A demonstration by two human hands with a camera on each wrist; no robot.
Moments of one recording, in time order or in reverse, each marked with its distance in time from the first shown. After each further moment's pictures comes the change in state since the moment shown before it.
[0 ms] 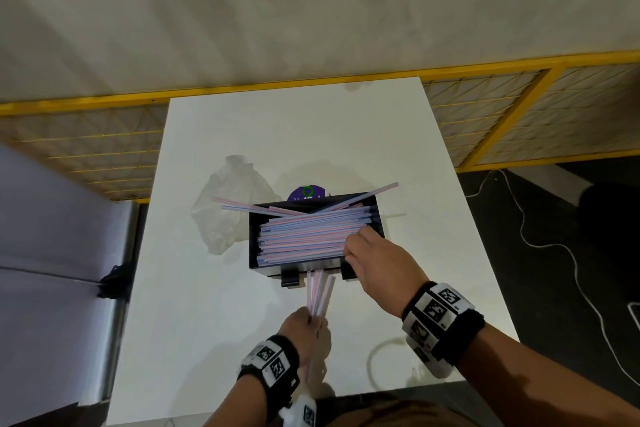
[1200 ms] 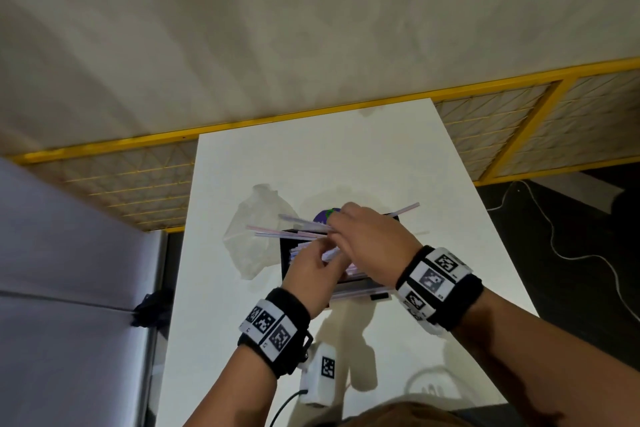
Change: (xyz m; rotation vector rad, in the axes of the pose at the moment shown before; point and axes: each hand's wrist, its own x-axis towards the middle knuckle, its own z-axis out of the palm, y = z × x) left_hand -0.056 0.118 -0.132 -0.328 0.183 0.459; right_hand 0.062 -0.046 -0.053 0.023 0.124 -0.166
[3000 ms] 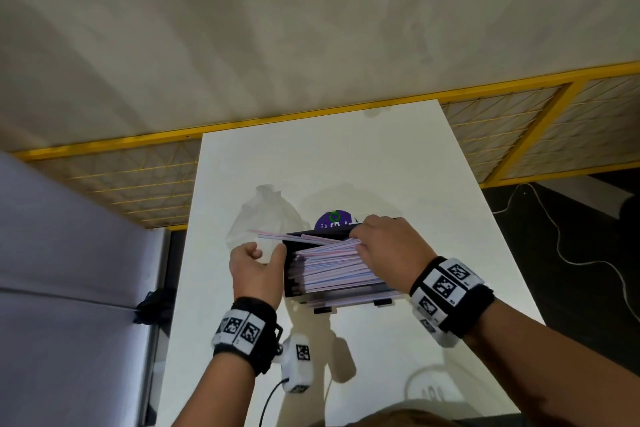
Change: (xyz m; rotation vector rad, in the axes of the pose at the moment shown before) left_hand 0.019 -0.064 -0.054 -0.070 0.634 -0.262; right_hand 0.000 0.034 0.022 -0.159 -0.111 0.115
